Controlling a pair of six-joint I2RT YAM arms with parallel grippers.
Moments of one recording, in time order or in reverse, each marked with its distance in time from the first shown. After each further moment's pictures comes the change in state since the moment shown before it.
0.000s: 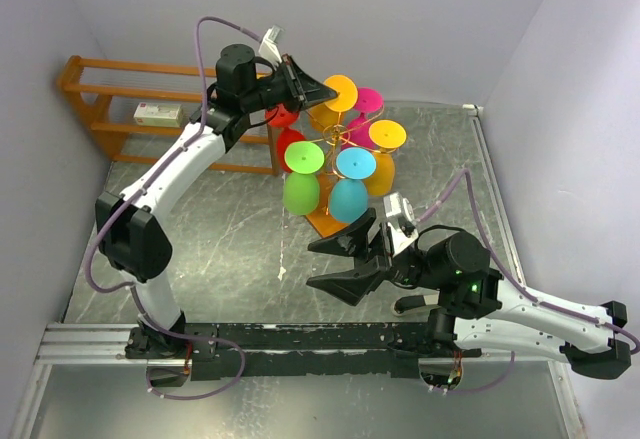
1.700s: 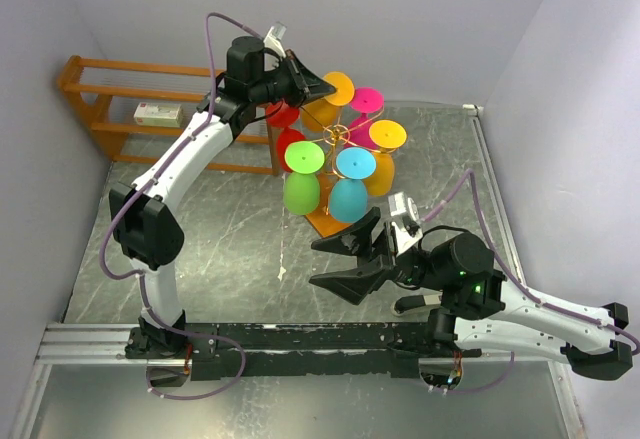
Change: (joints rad) left arm 0.004 0.125 0.183 -0.188 -0.104 0.029; right arm 0.000 -0.020 0.000 -0.015 0.021 0.001
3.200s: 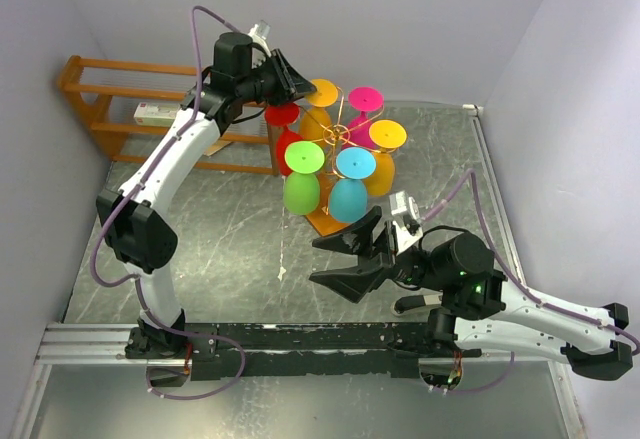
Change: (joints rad) left arm 0.043 -0.044 0.025 -0.185 -0.128 0.143; right arm 0.000 -0.003 -0.002 -0.006 0.027 0.000
